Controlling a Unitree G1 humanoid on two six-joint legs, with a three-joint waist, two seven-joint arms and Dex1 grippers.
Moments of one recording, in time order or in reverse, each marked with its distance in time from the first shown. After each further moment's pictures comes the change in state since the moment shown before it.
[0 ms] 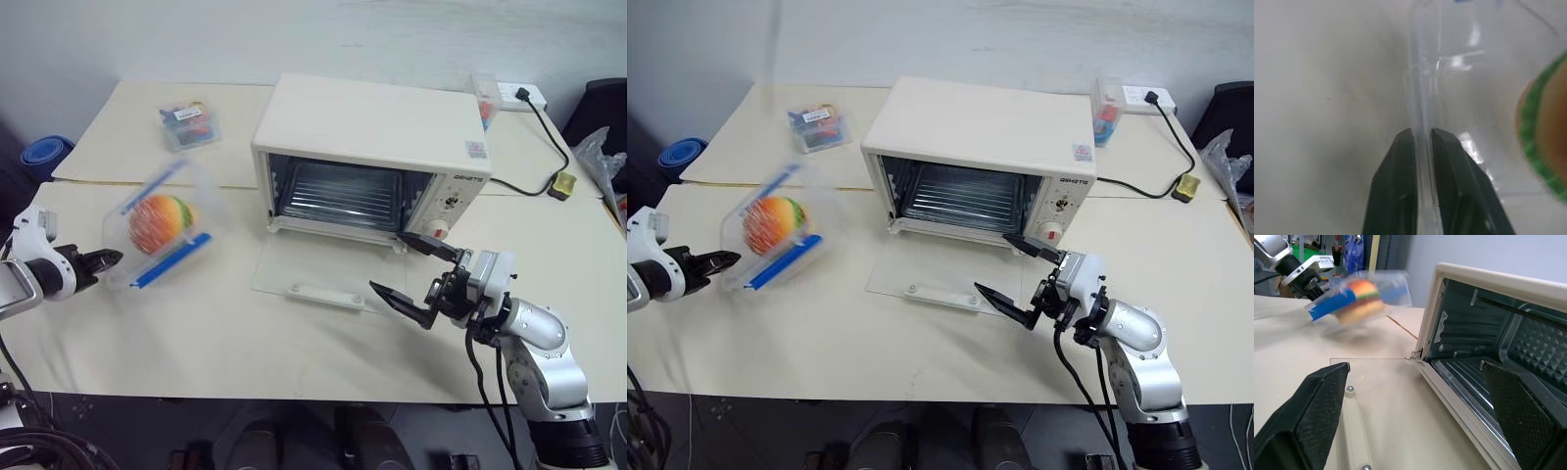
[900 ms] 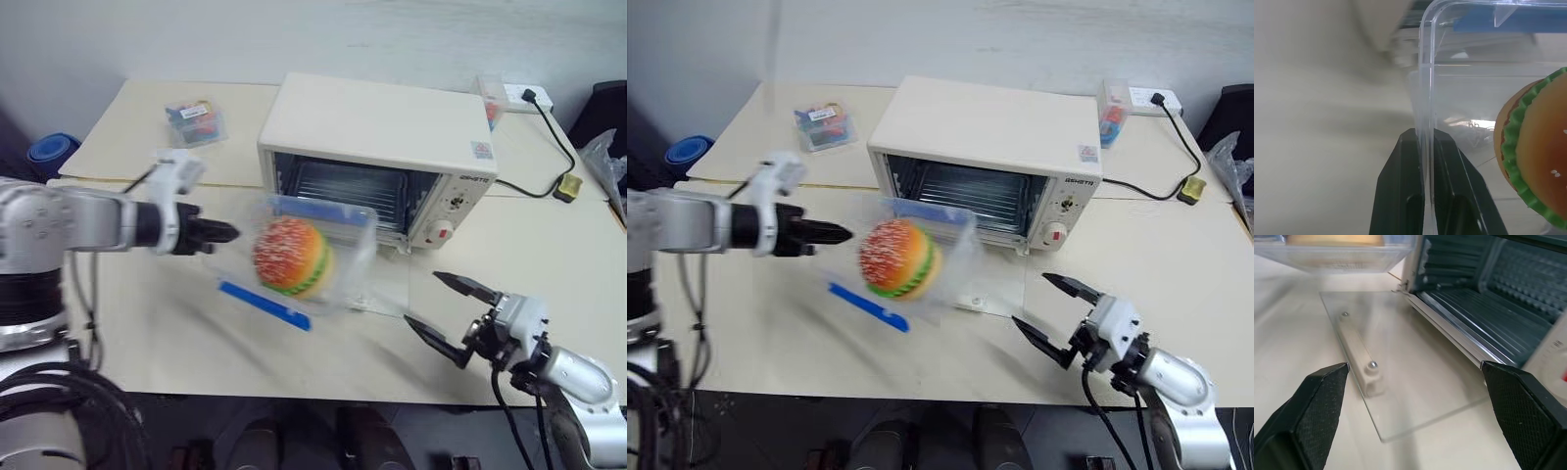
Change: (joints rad) left arm -0.389 -0.154 -0.483 -0.345 -0.140 0.254 -0.112; right arm 0.338 -0.069 -0.149 -0.081 -0.035 -0.037 -0.046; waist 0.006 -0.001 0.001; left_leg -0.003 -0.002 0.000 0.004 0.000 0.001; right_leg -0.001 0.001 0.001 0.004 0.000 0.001
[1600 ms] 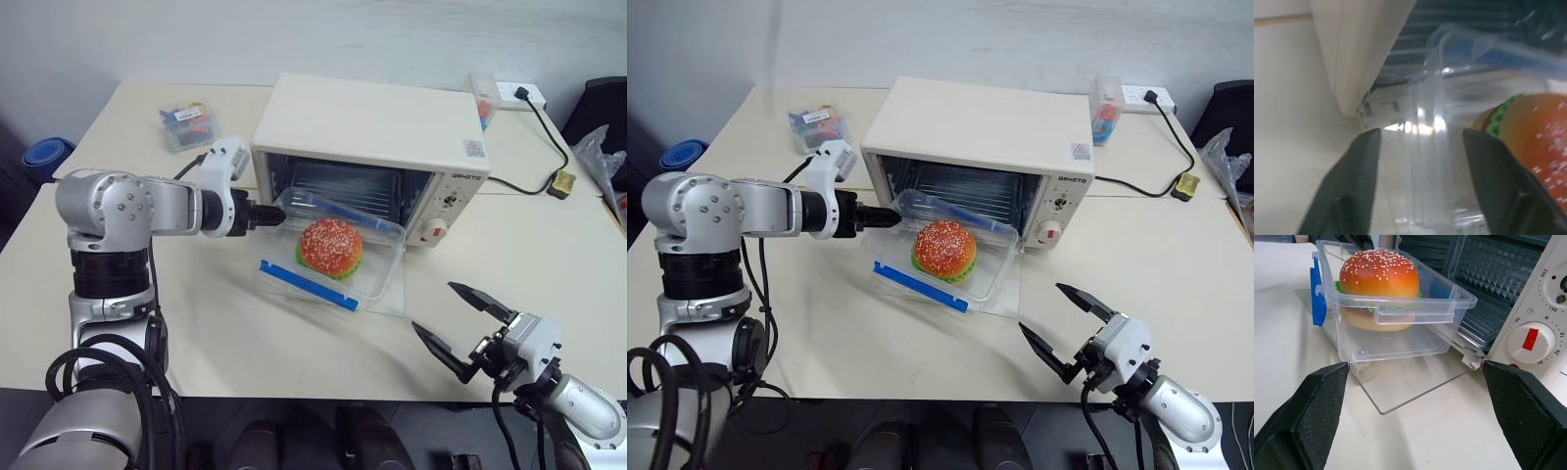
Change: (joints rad) left arm -0.099 -0.263 0.105 0.084 0.251 -0.007 0.060; right arm 0.121 0.064 -0.007 -0.075 -0.027 -0.053 -0.107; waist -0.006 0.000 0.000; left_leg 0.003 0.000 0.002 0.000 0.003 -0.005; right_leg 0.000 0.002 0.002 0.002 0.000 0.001
